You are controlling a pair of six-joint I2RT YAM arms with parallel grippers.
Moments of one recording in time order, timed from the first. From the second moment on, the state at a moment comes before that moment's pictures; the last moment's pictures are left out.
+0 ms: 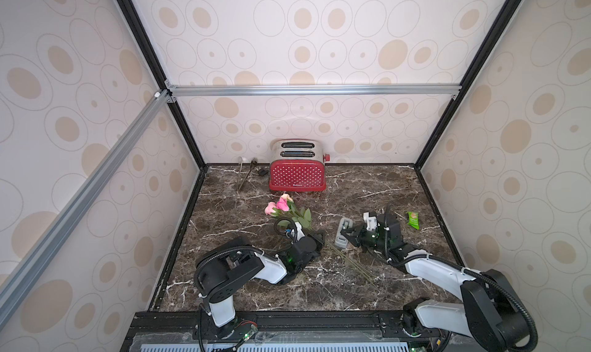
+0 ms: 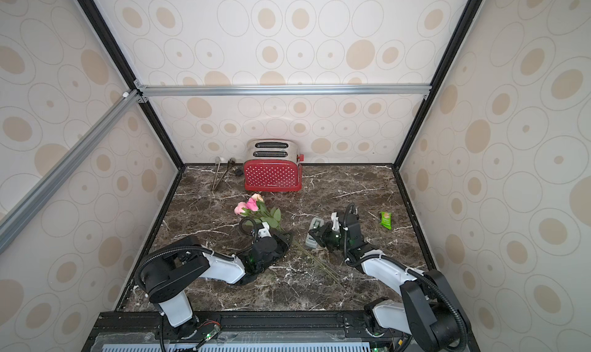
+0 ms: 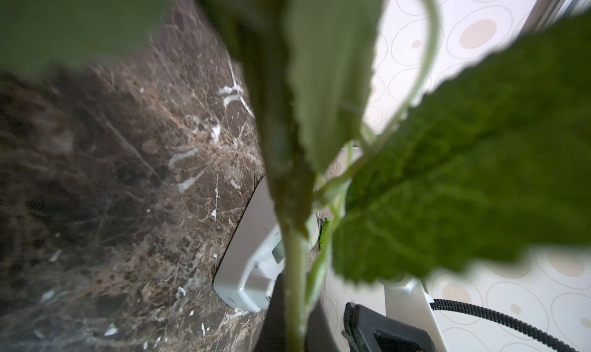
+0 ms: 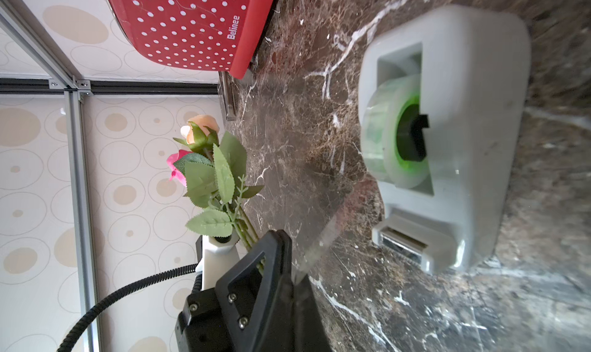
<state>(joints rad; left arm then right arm) -1.00 1.78 0.60 0.85 -0.37 -1.57 0.38 1.24 0.45 0.25 -0.50 1.21</state>
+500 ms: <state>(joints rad) -1.09 1.92 0.68 0.87 -0.53 -1.66 0.38 1.26 0.44 0.27 -0.56 1.21</state>
